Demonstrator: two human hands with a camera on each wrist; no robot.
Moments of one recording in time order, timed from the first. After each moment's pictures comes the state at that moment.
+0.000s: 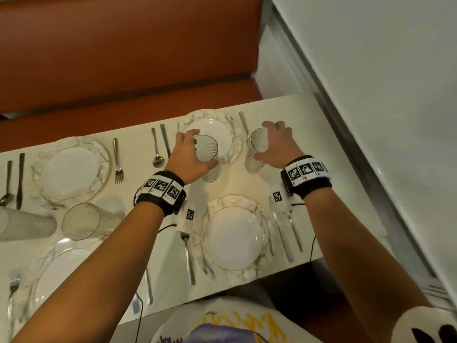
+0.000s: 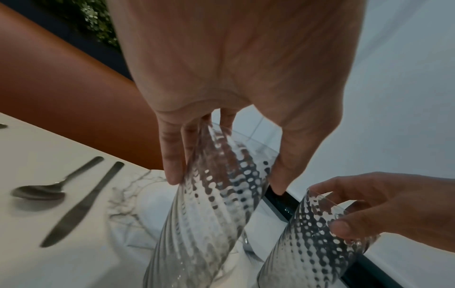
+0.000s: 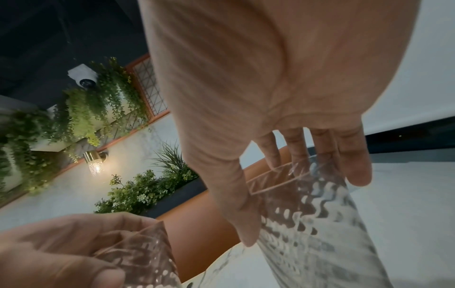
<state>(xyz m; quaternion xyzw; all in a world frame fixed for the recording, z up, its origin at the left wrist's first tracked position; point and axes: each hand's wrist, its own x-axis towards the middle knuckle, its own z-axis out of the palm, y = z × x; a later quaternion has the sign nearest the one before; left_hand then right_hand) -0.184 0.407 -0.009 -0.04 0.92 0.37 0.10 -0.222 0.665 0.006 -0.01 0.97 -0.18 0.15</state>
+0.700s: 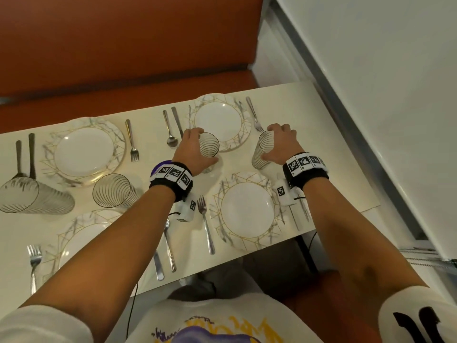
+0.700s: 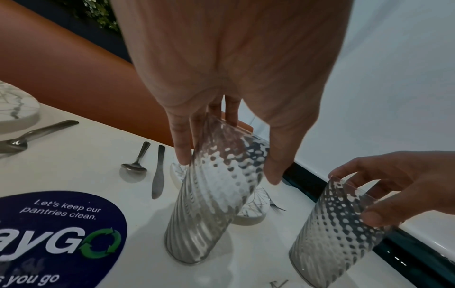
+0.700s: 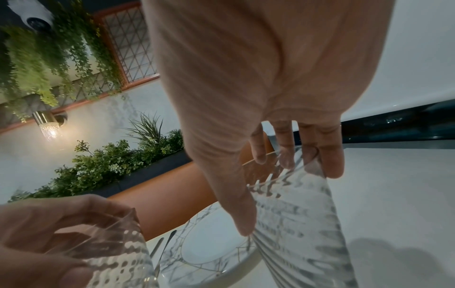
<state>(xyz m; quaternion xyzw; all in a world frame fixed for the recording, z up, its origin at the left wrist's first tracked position) -0.125 0.342 -0.032 0.00 0.93 0.36 0.10 -0.146 0.611 -0.003 0.05 0.98 -0.12 0.16</state>
